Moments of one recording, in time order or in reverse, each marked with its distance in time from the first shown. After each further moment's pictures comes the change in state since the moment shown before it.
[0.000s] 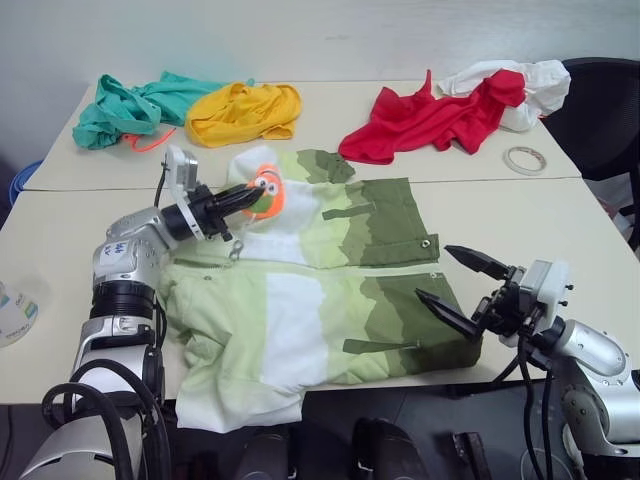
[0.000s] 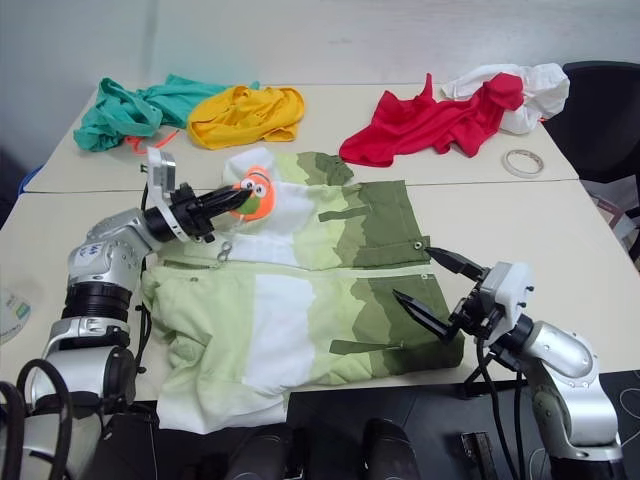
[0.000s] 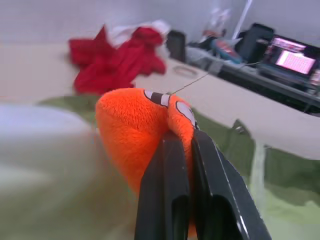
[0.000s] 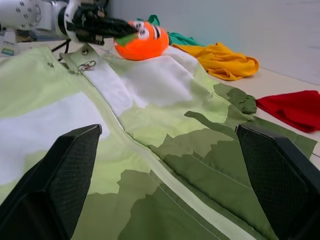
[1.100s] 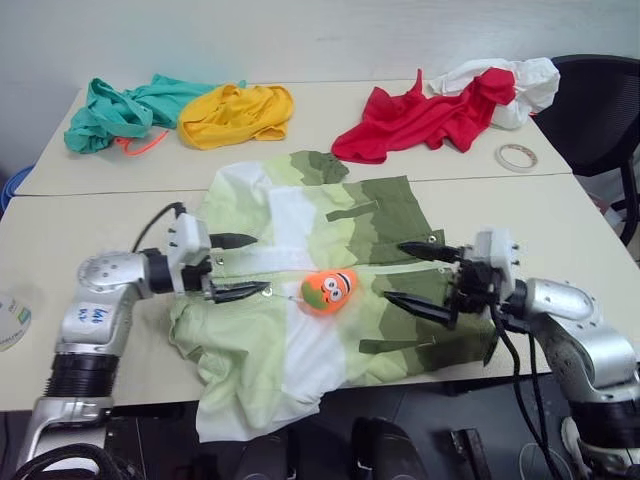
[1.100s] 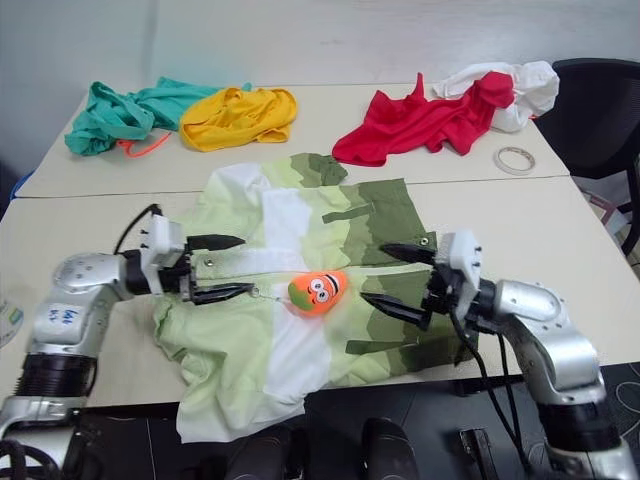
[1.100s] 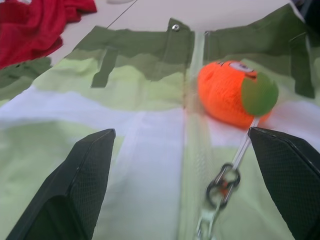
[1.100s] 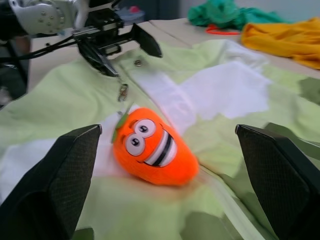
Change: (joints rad) left arm 0.420 0.209 -0.055 -0.389 0.101 -0.161 -0.009; right arm -0.408 -0.068 0.260 0.070 0.036 0.377 0.149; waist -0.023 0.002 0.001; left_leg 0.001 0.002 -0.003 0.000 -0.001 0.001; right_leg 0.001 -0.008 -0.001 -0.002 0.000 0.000
